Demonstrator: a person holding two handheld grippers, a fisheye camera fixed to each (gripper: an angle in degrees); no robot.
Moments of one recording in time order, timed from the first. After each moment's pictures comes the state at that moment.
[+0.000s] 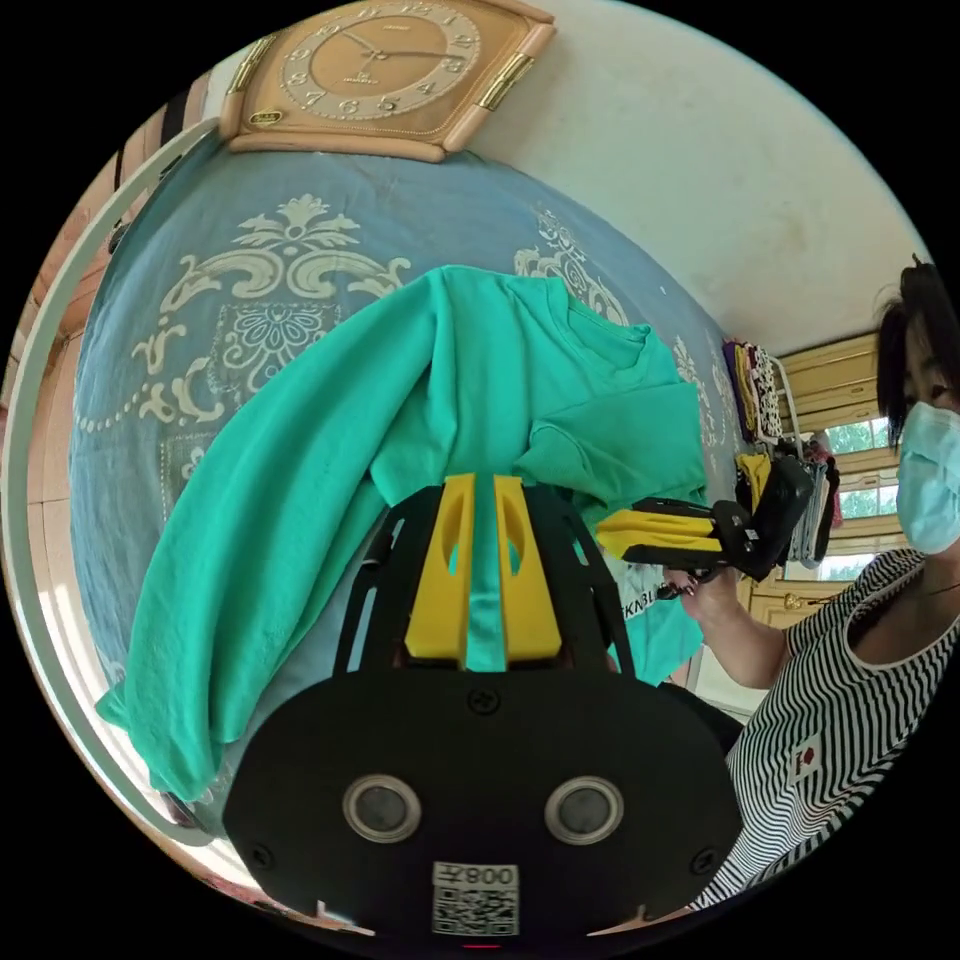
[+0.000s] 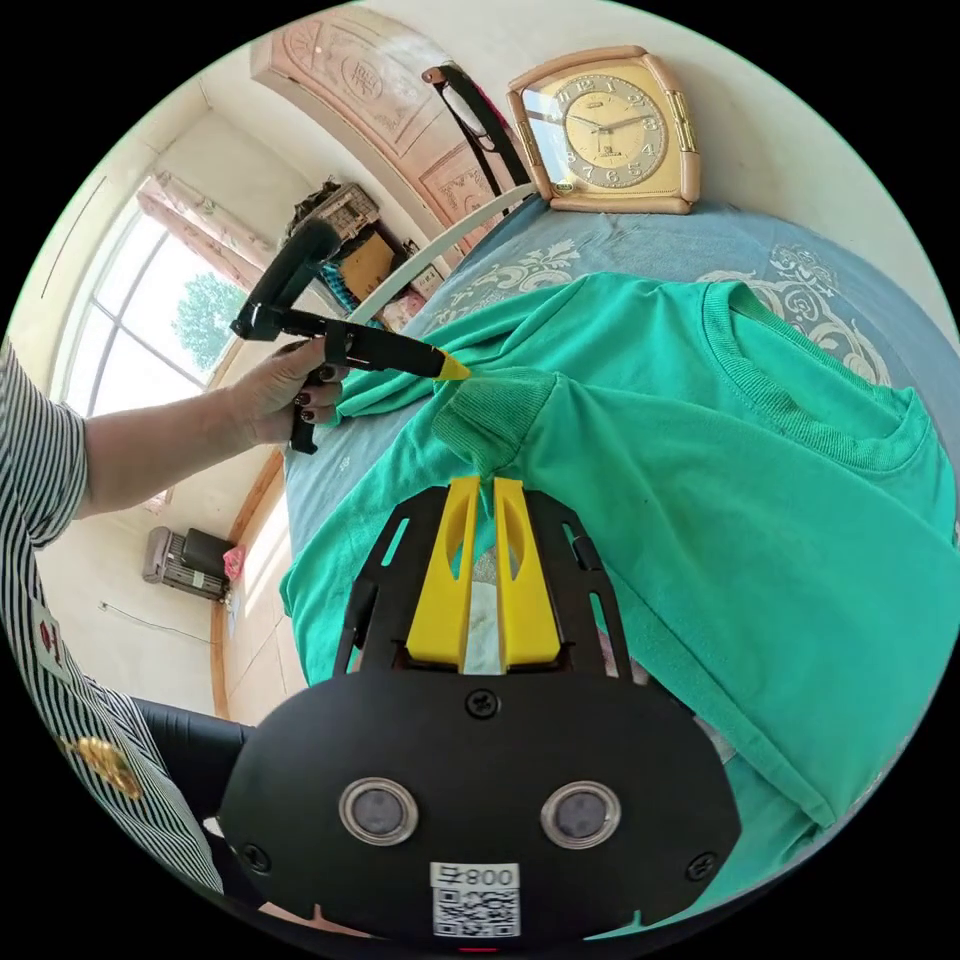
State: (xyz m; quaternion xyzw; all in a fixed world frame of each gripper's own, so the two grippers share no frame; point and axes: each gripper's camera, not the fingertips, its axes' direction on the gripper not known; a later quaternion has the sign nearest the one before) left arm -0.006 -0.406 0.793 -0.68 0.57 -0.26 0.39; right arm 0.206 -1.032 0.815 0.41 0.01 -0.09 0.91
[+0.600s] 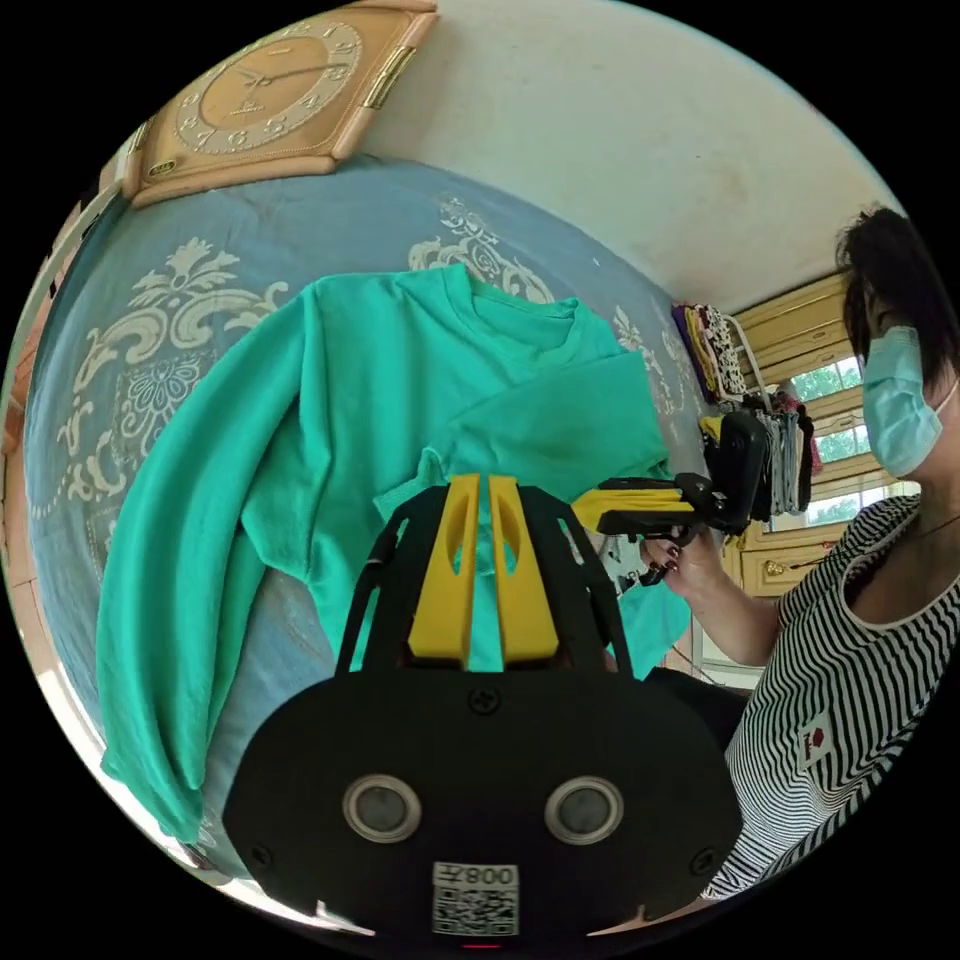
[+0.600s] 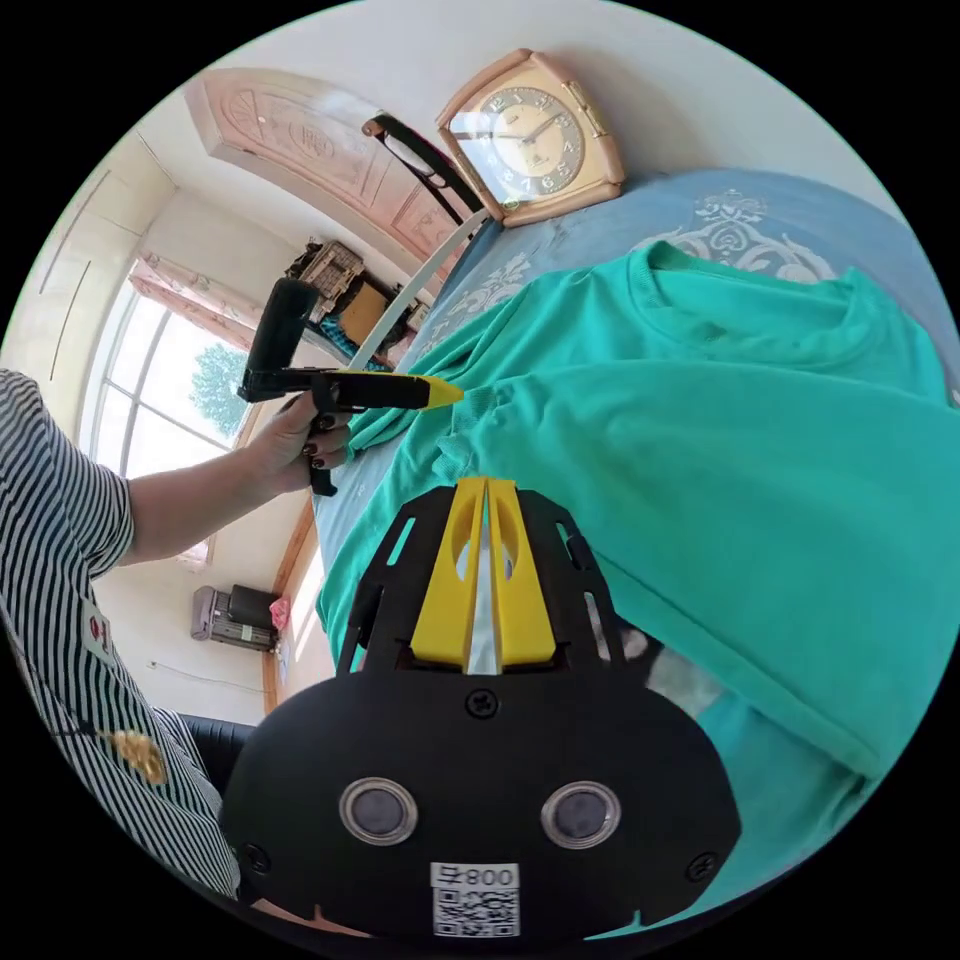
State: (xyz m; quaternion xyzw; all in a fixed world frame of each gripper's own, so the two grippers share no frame) left arm 0.080 -0.451 0.761 -0.61 0.64 -0.25 0.38; right arm 0.270 -0.975 0.819 0.44 -0.08 -0.04 0.89
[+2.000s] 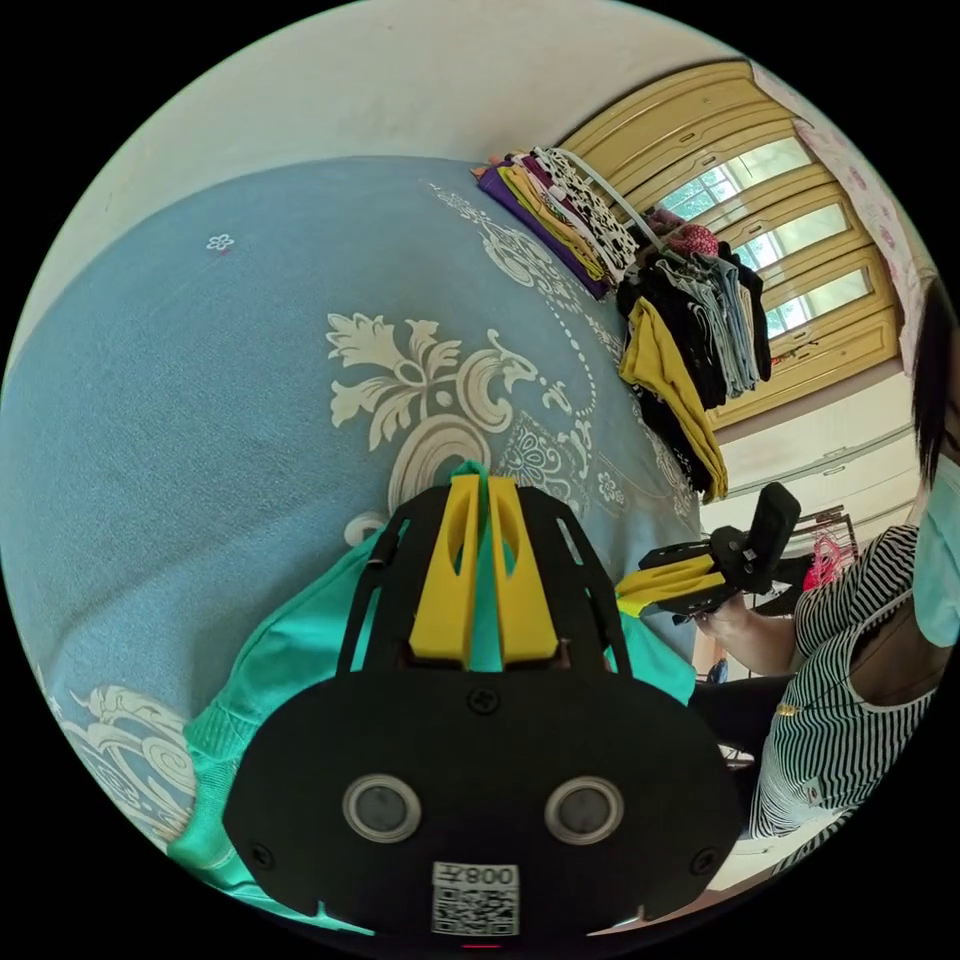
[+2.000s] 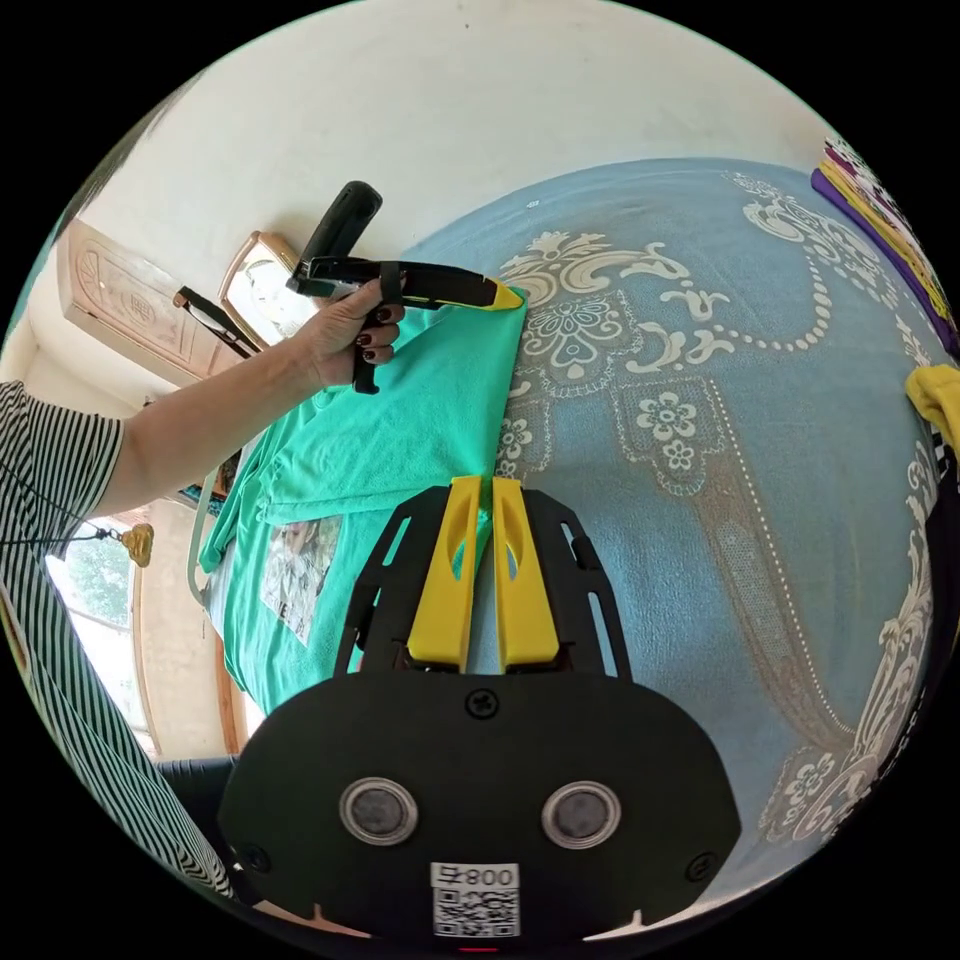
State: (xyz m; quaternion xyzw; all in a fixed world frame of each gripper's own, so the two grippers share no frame) left arm 0.520 -0.670 0.710 -0.41 0.86 -0.10 0.28; right arm 0.440 -0.691 0.869 0.53 0.01 0.25 0.81
